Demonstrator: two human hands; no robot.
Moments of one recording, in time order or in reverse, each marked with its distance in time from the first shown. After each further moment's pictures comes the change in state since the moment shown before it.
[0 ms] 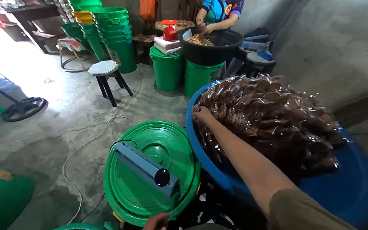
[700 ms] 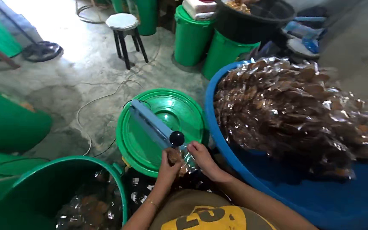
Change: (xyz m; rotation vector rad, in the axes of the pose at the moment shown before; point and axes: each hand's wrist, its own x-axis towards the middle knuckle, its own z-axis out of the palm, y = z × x) left_hand 0.064 -0.021 0.037 -0.530 0.270 -0.274; right_hand -0.210 0.059 0.116 0.287 -0.424 -0.122
